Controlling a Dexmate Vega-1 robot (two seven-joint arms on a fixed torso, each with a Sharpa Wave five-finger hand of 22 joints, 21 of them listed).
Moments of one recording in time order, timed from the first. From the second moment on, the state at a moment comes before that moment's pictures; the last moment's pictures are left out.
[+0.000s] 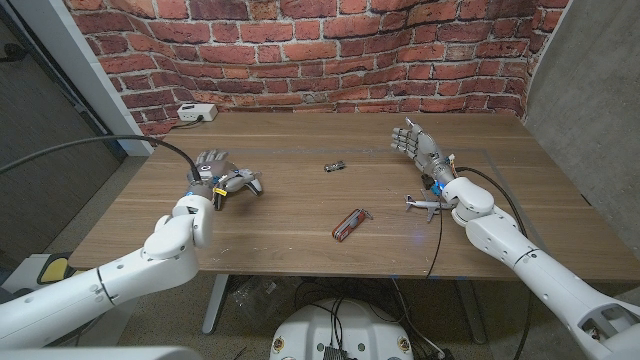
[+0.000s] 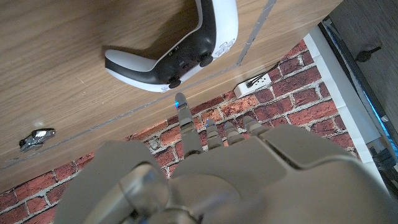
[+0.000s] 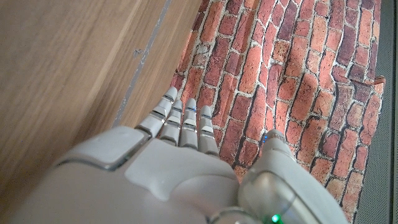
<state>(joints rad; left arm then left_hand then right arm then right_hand) 1.02 1.07 0.62 -2.15 0.57 0.94 0.18 0.36 0.08 -0.27 0.11 0.32 0.57 -0.13 0.22 0.18 0.05 -0.06 0.20 0.19 -0.12 -0.02 0.18 0.18 -0.15 0.06 0.20 0.18 -0.88 -0.58 -0.40 -1.45 0.60 0.25 0.04 0.20 0.05 0.27 -0.10 0.17 0.27 0.09 0.21 0.19 0.29 0.13 0.23 0.19 0.19 0.08 0.19 0.19 0.23 0.01 0.37 0.18</state>
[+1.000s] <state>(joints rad) 1.00 1.05 0.64 -2.15 0.59 0.96 0.16 0.37 0.08 -0.27 0.11 0.32 0.58 -0.13 0.22 0.18 0.05 -0.06 0.20 0.19 -0.11 -0.03 0.19 0.18 -0.15 0.06 0.20 0.18 -0.87 -0.58 -0.40 -1.42 0.61 0.25 0.06 0.20 0.05 0.27 -0.10 0.17 0.27 0.09 0.20 0.19 0.30 0.13 0.23 0.19 0.19 0.08 0.19 0.19 0.23 0.01 0.37 0.18</state>
